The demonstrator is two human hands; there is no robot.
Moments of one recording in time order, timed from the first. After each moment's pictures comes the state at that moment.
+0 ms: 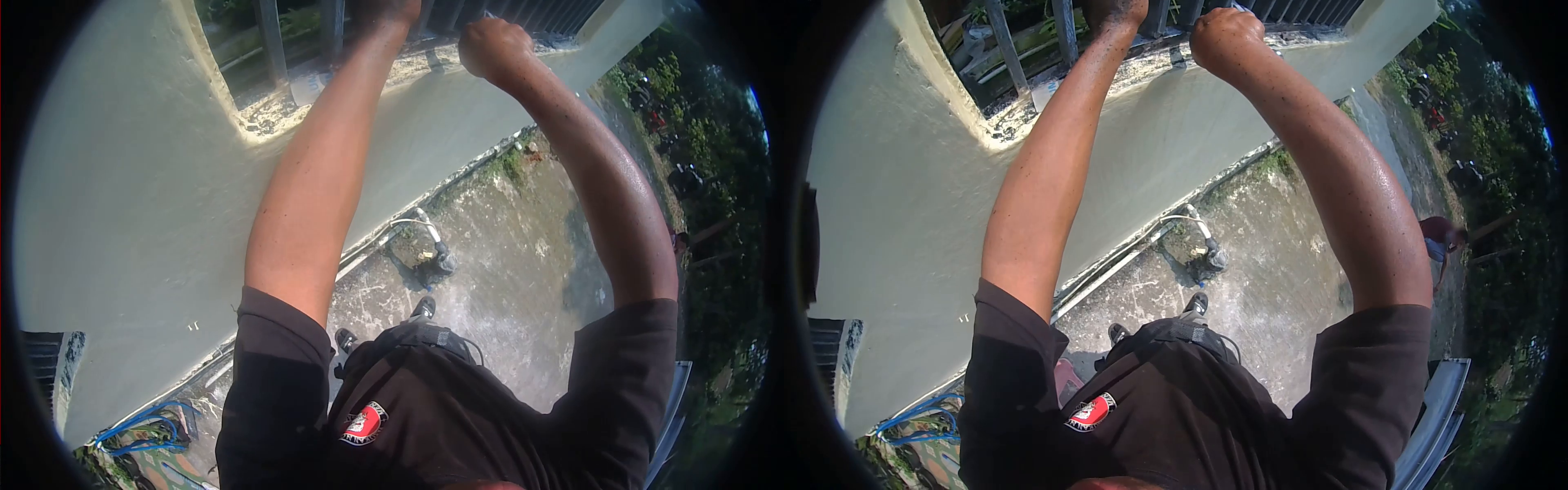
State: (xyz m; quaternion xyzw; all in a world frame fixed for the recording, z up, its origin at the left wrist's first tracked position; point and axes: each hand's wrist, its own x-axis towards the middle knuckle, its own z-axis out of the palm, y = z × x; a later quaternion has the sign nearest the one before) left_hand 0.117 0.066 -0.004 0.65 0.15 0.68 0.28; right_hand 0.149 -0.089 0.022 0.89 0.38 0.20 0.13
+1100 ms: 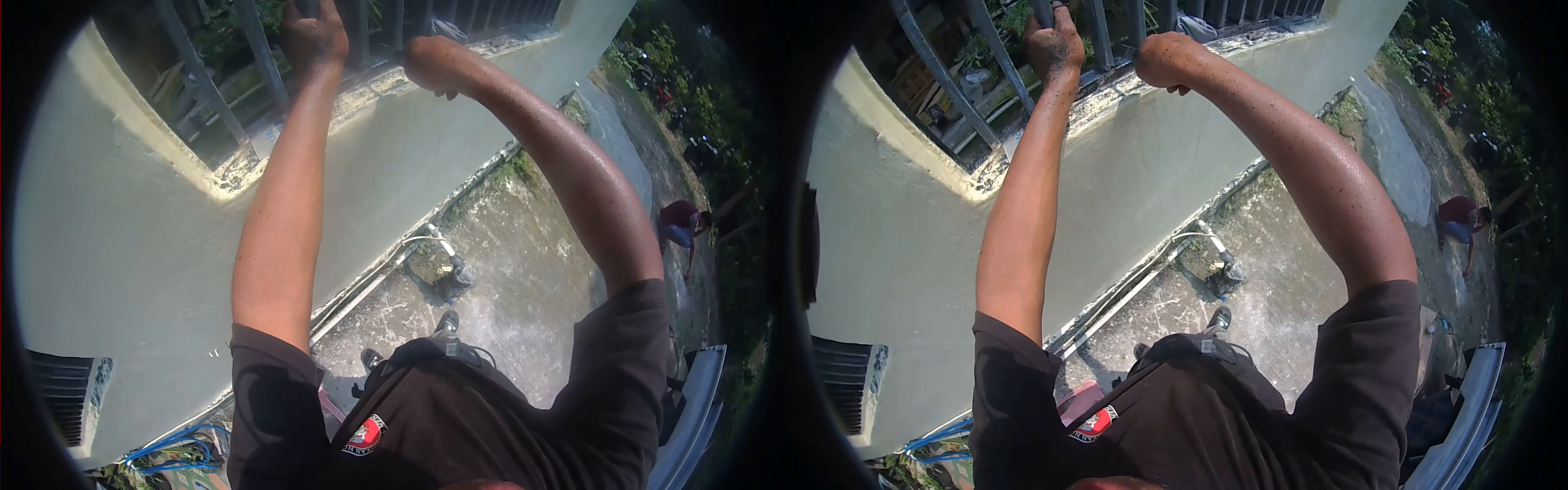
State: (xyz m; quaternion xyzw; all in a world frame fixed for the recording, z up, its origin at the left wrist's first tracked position) left_hand 0.137 0.079 -0.008 0.65 0.18 0.69 0.25; right_hand 0.164 -0.109 0.030 0.91 0.39 -0.06 -0.13
